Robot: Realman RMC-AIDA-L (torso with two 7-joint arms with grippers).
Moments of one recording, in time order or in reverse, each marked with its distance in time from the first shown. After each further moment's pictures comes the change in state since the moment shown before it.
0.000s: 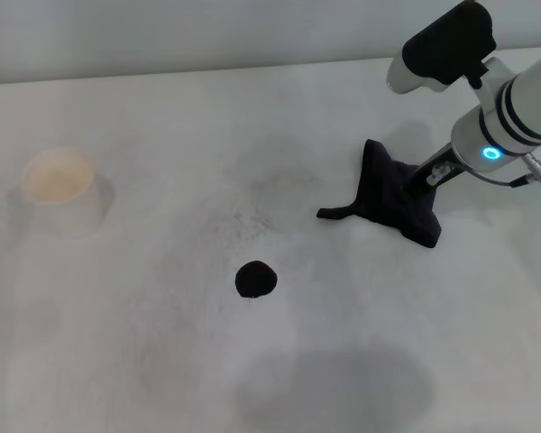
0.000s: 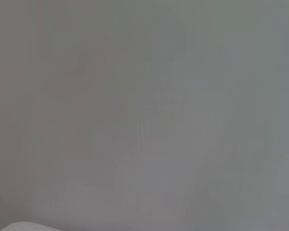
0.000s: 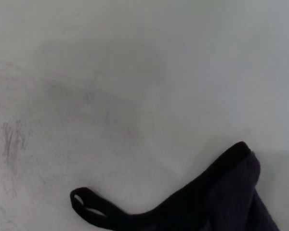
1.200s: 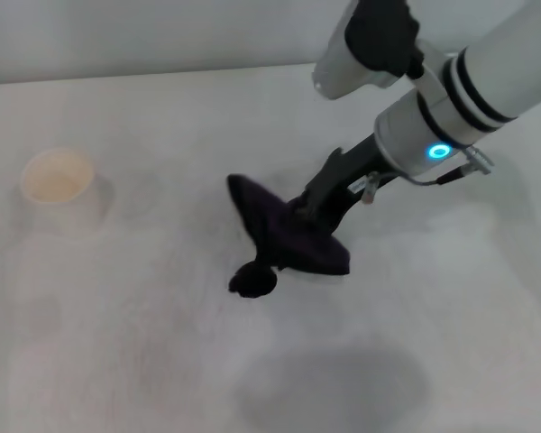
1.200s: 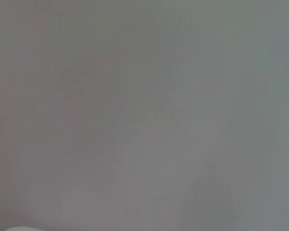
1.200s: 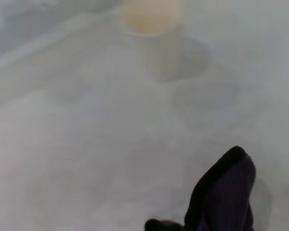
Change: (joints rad) left arm -0.003 0.001 0.000 0.009 0.000 0.004 -0.001; right arm 0.018 0.005 -0.050 -0.201 0.372 0.254 -0.320
